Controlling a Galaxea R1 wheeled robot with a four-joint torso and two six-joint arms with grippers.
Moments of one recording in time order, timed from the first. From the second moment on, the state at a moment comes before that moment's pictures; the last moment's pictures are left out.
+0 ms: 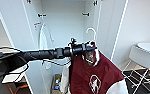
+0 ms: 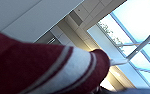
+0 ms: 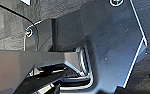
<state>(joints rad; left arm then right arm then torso) -0.01 2.60 -1.28 0.92 -0.28 -1.71 -1.60 3.06 -2.72 -0.46 0.16 0.43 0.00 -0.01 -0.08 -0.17</state>
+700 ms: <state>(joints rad) 0.16 2.43 -1.19 0.92 -0.33 -1.60 -1.60 3.06 -2.72 -0.46 0.16 0.43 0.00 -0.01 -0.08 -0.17</state>
